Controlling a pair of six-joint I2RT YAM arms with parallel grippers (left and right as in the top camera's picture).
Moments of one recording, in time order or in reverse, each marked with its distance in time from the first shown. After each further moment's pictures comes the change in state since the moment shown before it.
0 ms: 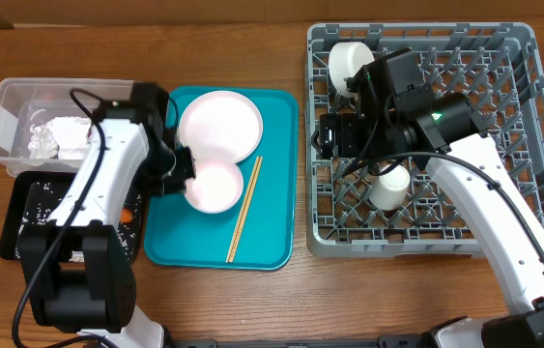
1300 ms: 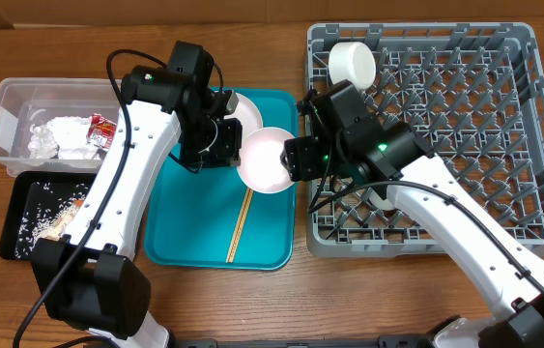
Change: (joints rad) left arm -0.201 -0.001 0.282 -0.121 0.241 0.045; right arm 0.198 0.000 -0.142 0.234 0.080 0.002
